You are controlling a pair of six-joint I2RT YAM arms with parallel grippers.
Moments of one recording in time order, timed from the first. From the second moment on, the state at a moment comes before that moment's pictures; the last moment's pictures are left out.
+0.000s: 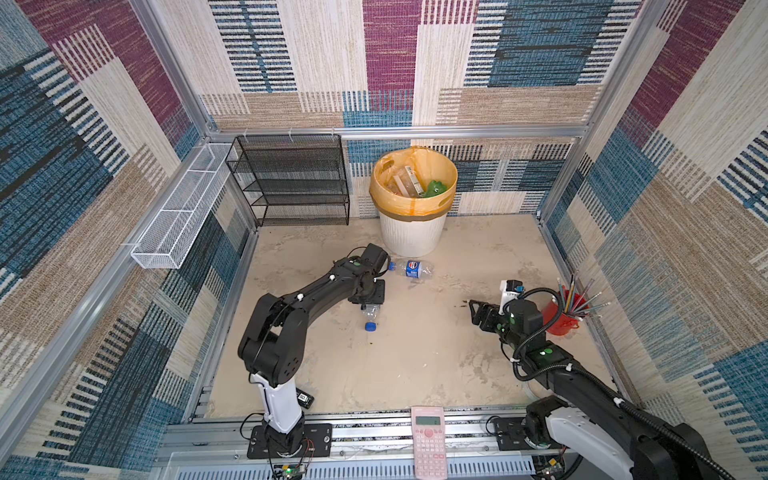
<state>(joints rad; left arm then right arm) -0.53 1.76 1.28 -0.69 -0.07 -0.44 0.31 0.92 0.34 0.09 0.02 0.51</state>
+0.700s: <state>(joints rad) -0.49 0.87 0.29 0.38 0.11 -0.33 0.31 0.85 0.28 0.20 -0.05 0.47</state>
